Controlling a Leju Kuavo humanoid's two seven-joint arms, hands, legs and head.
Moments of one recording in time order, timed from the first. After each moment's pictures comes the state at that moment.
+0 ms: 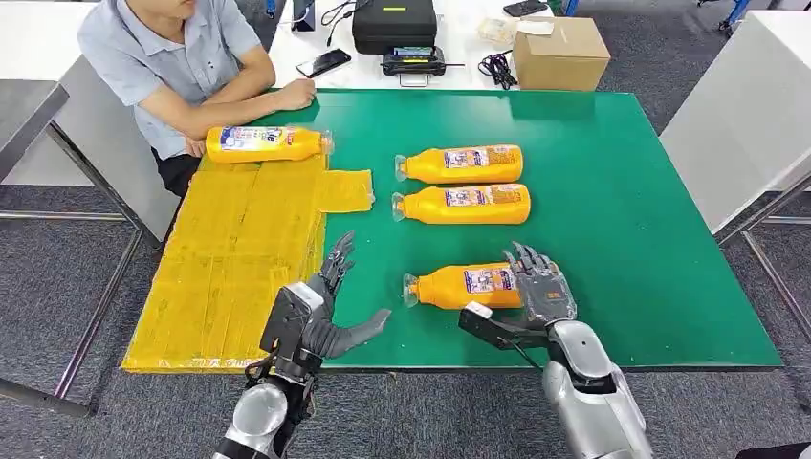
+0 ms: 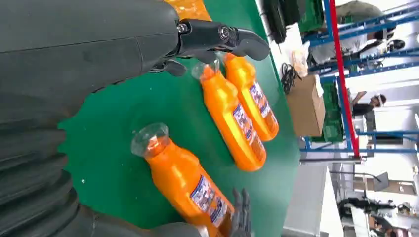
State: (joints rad) left arm -0.08 -0.34 -0.28 -1.35 -0.26 0.08 -0.21; right arm -0.24 -0.05 0.15 -1.11 1.29 -0.10 -0.21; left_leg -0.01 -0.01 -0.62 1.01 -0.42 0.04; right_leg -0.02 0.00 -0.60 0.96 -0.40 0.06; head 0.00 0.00
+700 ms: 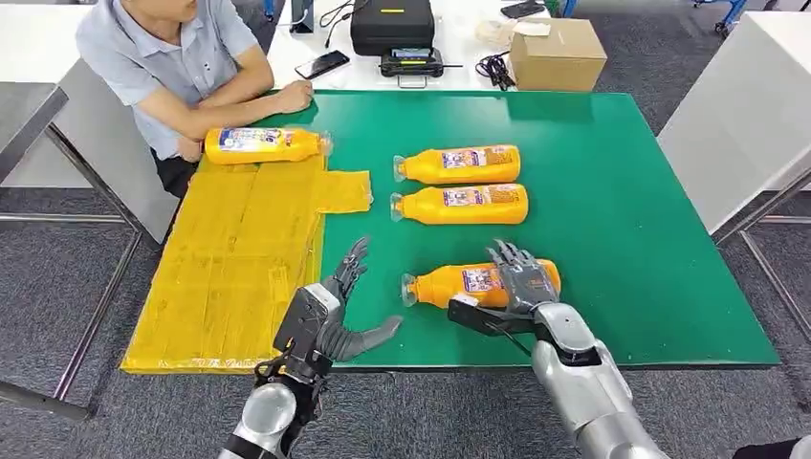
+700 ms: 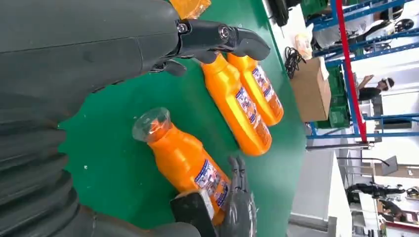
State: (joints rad) left arm -0.10 -0.34 -0.31 -1.31 -0.26 0.07 -0.20; right arm -0.38 -0.07 0.25 -0.90 1.27 -0.03 -0.19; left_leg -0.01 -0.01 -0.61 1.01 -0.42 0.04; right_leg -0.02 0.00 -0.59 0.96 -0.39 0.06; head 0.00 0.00
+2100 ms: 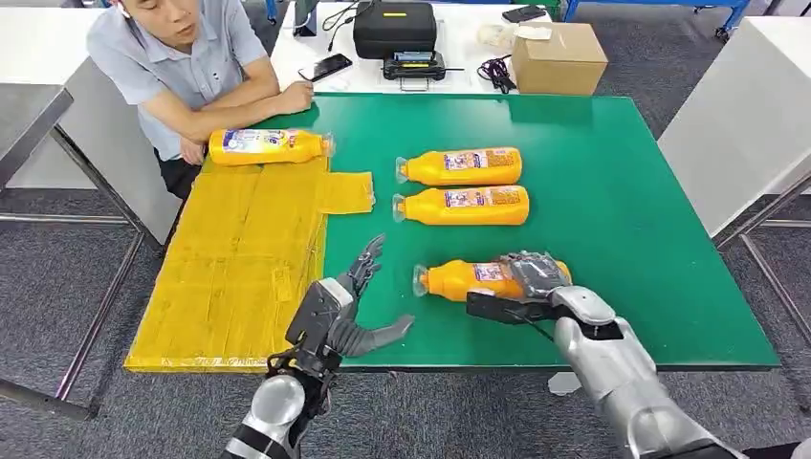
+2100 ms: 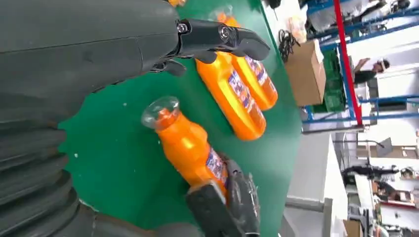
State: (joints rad) left arm -0.15 -0.34 -0.34 -1.25 -0.23 0.05 -0.20; right arm -0.50 -0.20 0.37 -0.73 1.03 0.11 -0.31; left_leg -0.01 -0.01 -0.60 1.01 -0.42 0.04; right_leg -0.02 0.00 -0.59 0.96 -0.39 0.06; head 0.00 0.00
